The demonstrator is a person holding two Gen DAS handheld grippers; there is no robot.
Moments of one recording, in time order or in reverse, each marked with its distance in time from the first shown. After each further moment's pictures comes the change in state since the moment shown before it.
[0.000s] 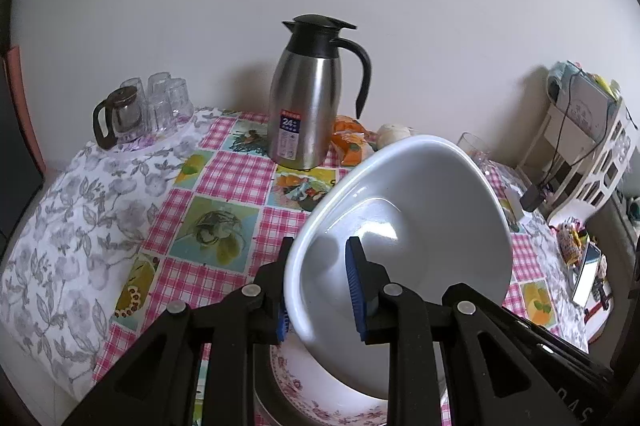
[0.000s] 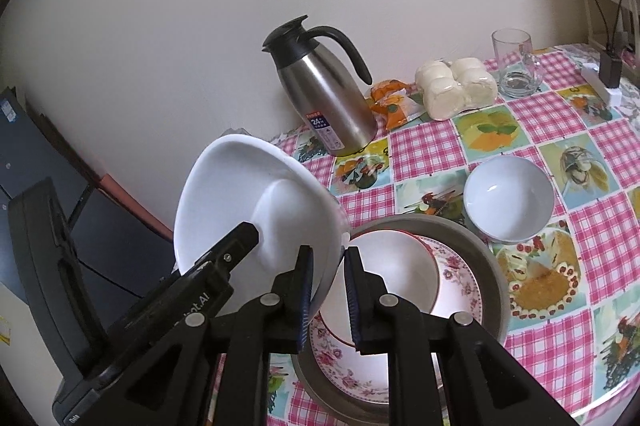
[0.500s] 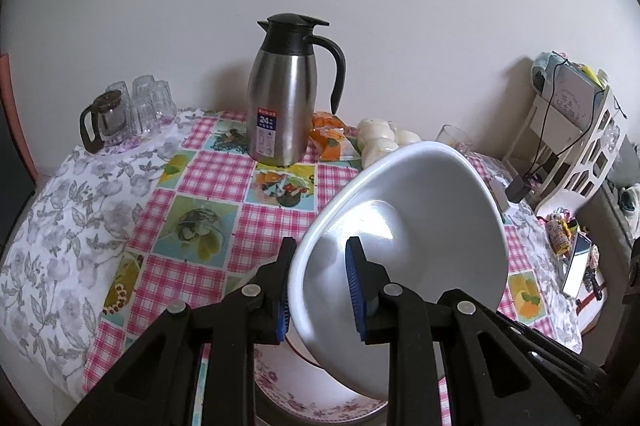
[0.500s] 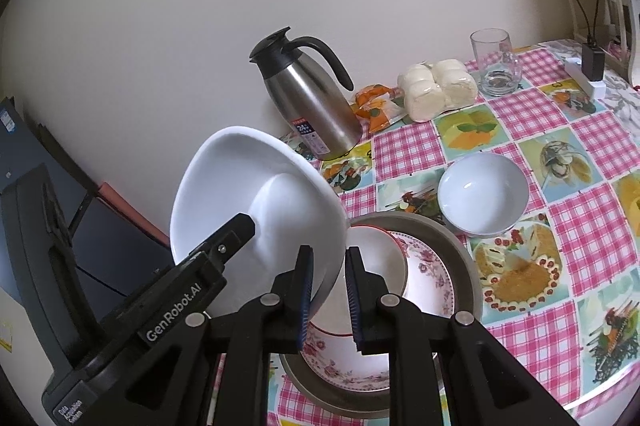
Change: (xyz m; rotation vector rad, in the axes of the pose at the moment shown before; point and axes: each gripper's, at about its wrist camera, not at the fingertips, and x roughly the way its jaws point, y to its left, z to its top) left arm -0.005 -0.021 -0.005 0.020 0.022 -0.035; right arm -0.021 -0.018 -0.003 0.022 -0.020 -0.012
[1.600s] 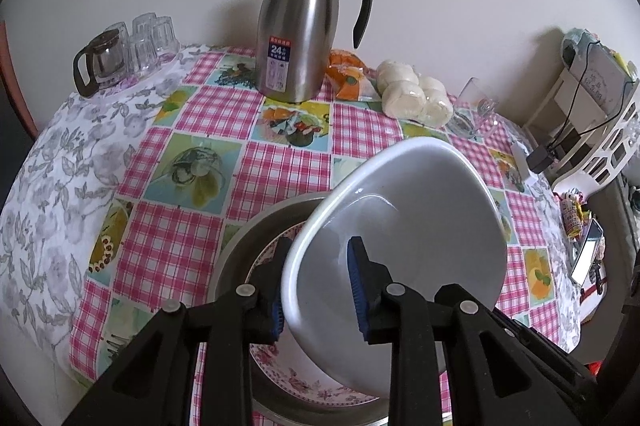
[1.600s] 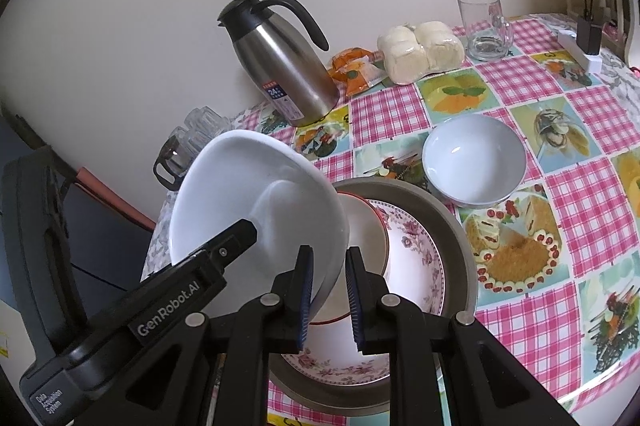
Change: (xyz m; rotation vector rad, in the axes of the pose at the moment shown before) left arm 0.046 0.014 -0.012 -0.057 0.207 0.032; right arm 0.037 -0.015 -0.008 0.018 0.116 -0.075
